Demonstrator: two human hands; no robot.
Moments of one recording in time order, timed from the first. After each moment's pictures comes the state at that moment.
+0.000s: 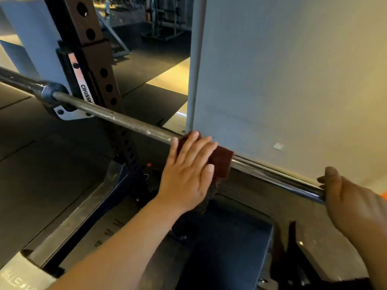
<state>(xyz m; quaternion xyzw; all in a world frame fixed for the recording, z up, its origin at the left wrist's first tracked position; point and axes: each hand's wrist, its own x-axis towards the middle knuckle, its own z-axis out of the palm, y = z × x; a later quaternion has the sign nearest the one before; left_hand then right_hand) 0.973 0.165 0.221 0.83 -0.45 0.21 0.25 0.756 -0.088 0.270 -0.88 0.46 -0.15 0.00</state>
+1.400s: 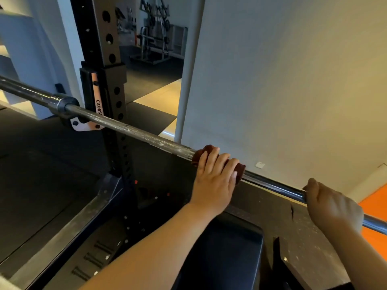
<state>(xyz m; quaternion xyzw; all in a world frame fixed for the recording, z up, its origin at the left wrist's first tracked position) 0.951 0.133 0.223 0.82 -0.45 0.22 0.29 0.759 -0.057 0.282 -0.86 0.49 -0.12 -0.05</state>
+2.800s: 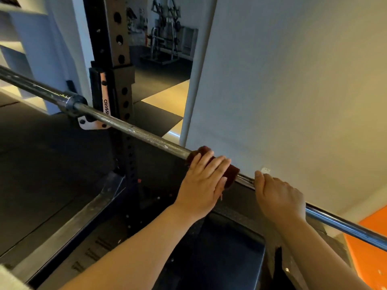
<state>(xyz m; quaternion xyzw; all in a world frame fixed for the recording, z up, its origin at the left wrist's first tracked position) 0.982 0.162 0.219 0.81 -0.48 0.22 0.26 0.848 0.017 0.290 -0.94 0.32 -0.09 -0.08</state>
